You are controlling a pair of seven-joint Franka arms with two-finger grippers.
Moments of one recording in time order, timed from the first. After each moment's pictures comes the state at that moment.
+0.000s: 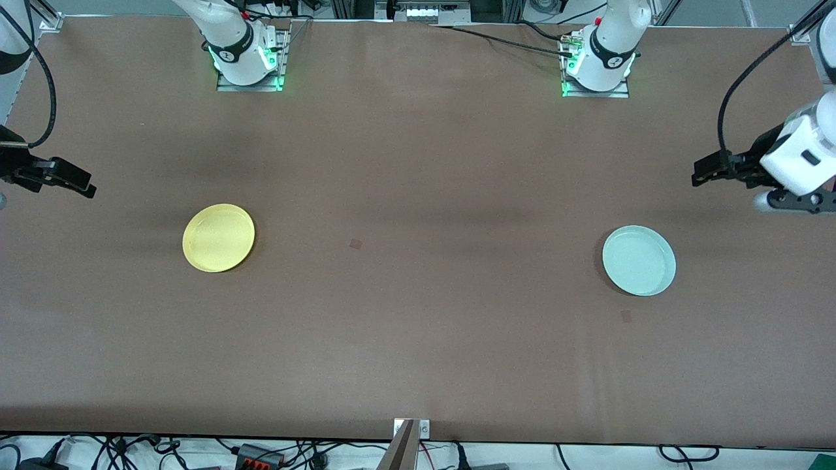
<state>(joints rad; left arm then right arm) 0.05 0.11 -0.04 -1.62 -0.01 1.58 0.03 -0.04 0.06 -0.06 -1.67 -0.02 1.75 0.00</state>
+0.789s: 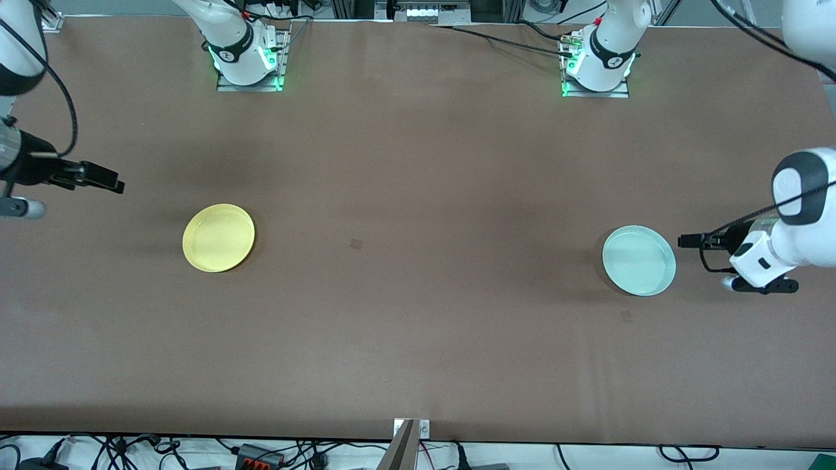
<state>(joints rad) 0.22 0.52 -0.04 -1.62 -0.01 1.88 0.21 -0.03 0.14 -0.05 -1.70 0.04 1.67 -0.03</state>
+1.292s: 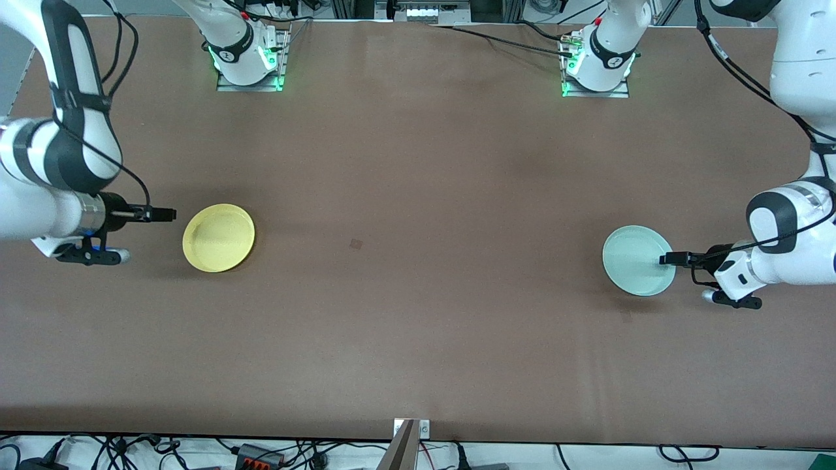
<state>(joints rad) 0.28 0.69 -0.04 -1.63 -0.18 2.04 0.44 -0.05 0.41 -0.06 -1.71 0.04 1.74 -0.03</state>
